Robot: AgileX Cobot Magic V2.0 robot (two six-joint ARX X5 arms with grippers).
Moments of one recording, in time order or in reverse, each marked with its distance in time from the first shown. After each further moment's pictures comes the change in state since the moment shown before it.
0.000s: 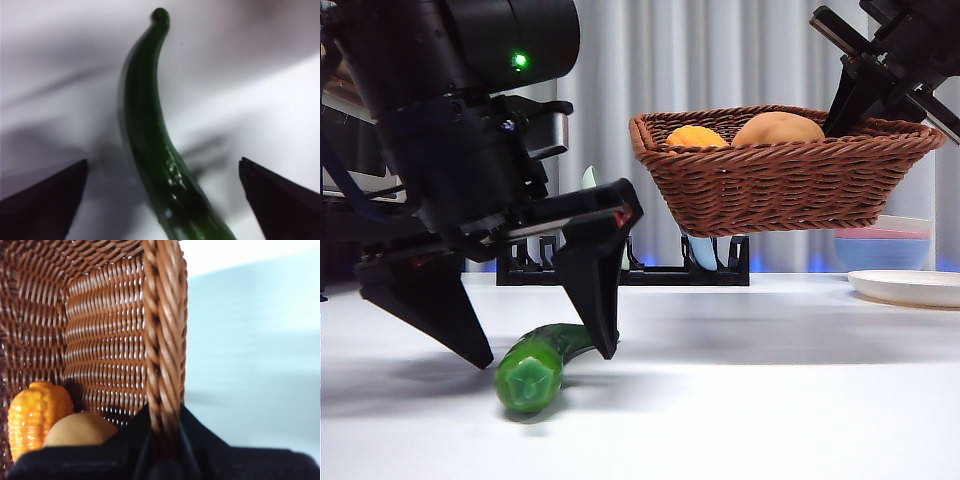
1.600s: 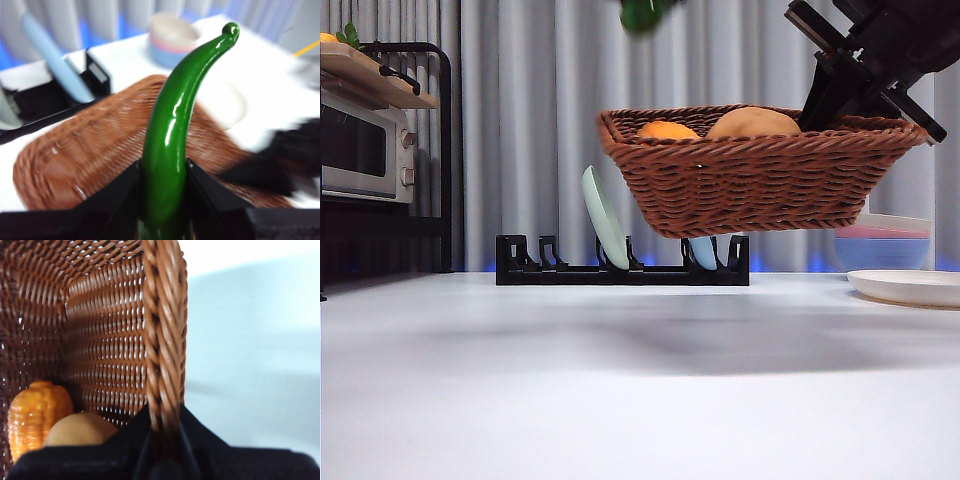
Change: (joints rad) left arm 0.084 0.068 0.685 0.039 0.002 0.286; right arm 0.070 0.000 0.000 -0.012 0.000 0.000
